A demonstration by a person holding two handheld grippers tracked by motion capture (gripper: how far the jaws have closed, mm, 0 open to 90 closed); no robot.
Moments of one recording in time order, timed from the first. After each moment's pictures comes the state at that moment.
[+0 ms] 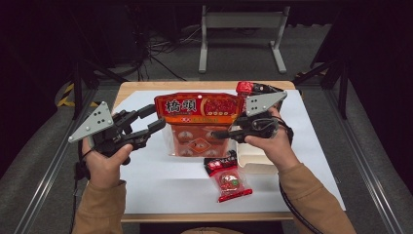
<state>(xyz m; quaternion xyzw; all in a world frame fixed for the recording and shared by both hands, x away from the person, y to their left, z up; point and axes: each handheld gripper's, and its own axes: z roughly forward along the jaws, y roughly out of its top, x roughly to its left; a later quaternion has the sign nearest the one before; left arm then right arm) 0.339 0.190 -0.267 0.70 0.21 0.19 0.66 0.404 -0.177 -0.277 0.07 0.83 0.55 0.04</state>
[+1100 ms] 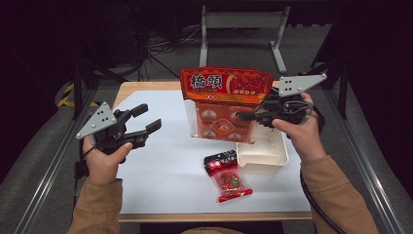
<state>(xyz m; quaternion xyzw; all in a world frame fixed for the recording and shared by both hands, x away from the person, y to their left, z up) 0.357 0.199 -0.290 0.71 0.25 0.22 0.61 0.403 -0.234 -0.233 0.11 0.82 0.56 0.10</state>
